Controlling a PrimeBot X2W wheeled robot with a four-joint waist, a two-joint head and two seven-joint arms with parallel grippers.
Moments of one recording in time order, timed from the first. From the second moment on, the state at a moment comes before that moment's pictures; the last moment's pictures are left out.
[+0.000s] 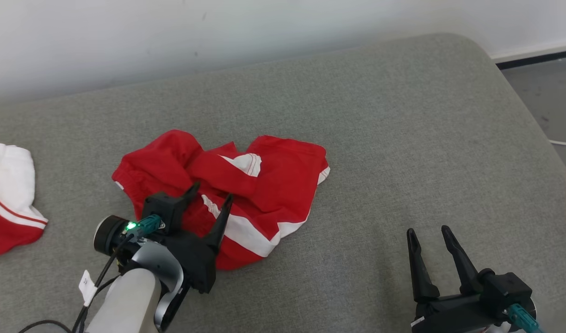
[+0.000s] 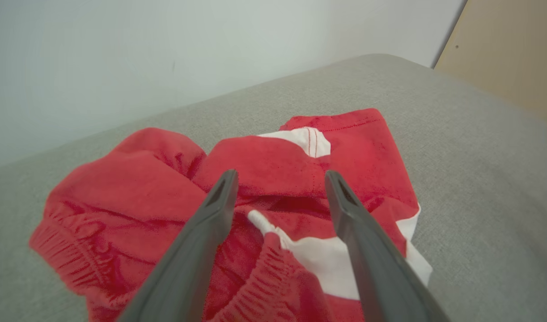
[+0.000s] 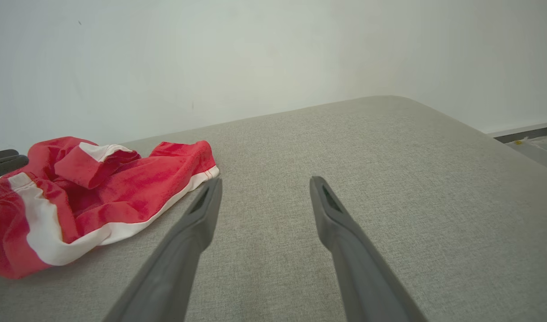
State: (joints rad) left arm -0.48 0.18 -0.36 0.43 -0.25 -0.13 -0.04; right arm -0.07 -0.06 0.10 0.21 0.22 0.13 -0.26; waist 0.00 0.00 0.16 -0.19
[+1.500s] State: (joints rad) left arm -0.02 0.18 -0.38 0.24 -0.43 -0.06 -0.15; right arm -0.02 -0.06 0.09 0.22 0.23 0.13 -0.26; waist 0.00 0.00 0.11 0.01
